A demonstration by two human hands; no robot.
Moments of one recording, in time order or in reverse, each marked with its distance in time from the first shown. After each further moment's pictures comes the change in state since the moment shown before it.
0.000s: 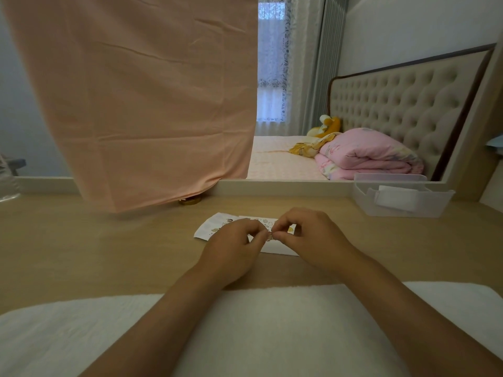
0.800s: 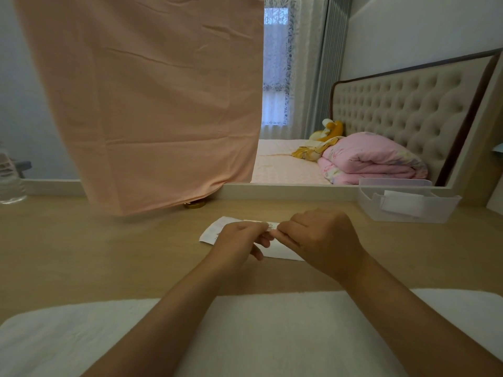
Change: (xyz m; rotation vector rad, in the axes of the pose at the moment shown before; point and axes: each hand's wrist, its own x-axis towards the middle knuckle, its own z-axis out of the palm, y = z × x) left_hand 0.006 0.011 -0.013 -0.588 -0.059 -0.393; right_hand 0.008 0.000 -0.003 -0.629 0.458 -0.777
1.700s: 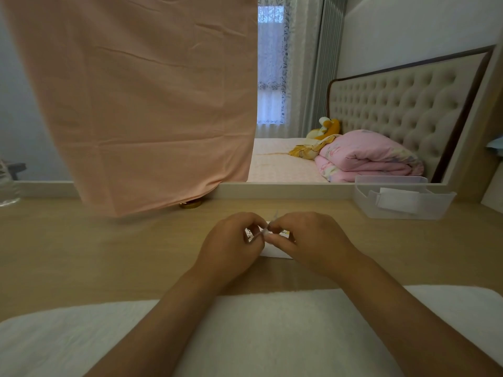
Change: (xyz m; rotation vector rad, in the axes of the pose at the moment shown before) left_hand 0.012 -0.026 -0.006 0.552 0.170 0.603; right_hand 0.006 -0.012 -0.008 0.340 -0.433 0.523
